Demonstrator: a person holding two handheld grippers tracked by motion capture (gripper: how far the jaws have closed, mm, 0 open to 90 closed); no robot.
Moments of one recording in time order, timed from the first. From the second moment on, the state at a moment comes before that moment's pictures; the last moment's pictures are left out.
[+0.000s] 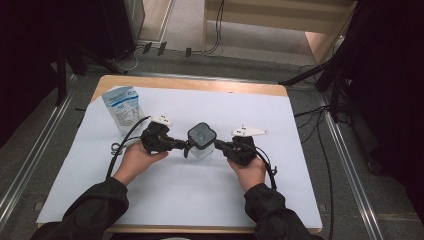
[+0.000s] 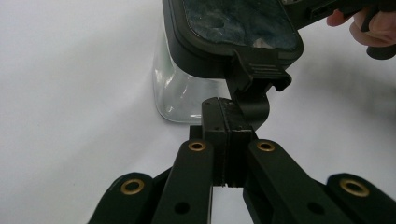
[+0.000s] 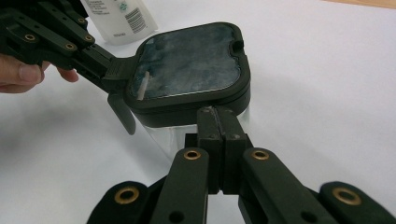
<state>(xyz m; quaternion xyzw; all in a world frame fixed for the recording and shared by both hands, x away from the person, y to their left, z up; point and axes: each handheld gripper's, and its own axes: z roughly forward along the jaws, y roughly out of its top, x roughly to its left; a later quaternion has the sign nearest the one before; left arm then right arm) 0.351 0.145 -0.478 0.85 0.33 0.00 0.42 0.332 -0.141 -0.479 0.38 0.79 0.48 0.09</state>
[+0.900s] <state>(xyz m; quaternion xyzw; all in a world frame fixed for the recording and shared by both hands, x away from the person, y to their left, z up) 0.339 0.135 -0.479 0.84 0.33 -0.02 0.43 0.341 -0.137 -0.482 0.38 0.79 0.47 0.08</state>
